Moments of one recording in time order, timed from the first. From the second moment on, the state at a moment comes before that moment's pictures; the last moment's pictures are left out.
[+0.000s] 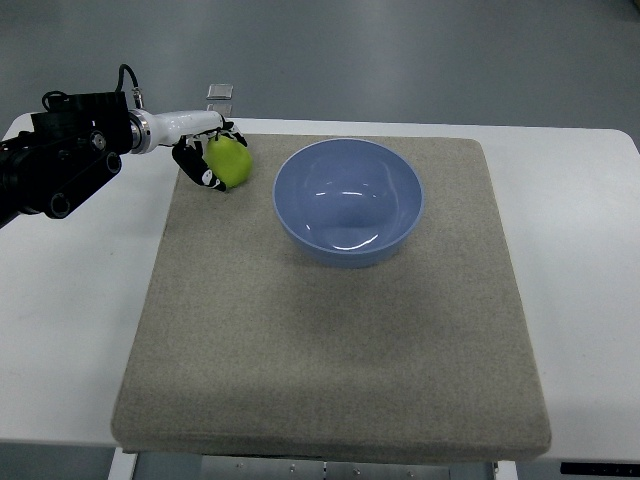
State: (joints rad) left arm -1.12 0.39 -0.33 -0.60 1.48 -0.29 -0.21; right arm 0.01 0.00 0.09 0.10 -0.04 0.12 0.10
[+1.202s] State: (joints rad) left arm -1.31 0.41 -0.41 -1.08 1.45 -0.57 -0.19; right arm 0.01 0.00 0.09 0.10 -0.04 0.12 0.10
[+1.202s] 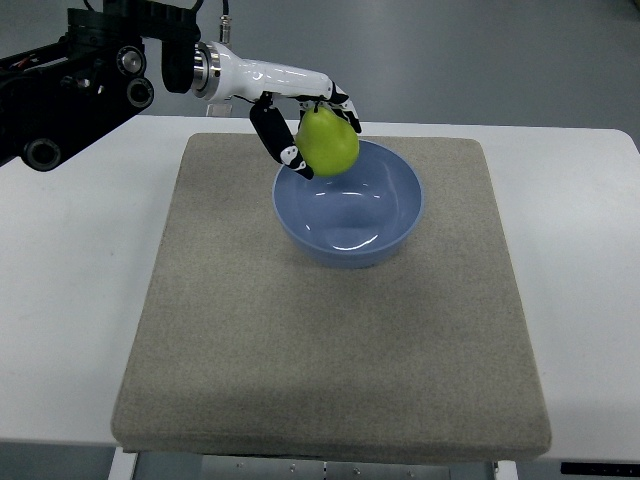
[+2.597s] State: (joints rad) left arm -1.24 0.23 -0.38 -1.01 1.70 -0.54 -0.13; right arm 0.01 0.00 0.09 0.10 -0.04 0.12 0.10
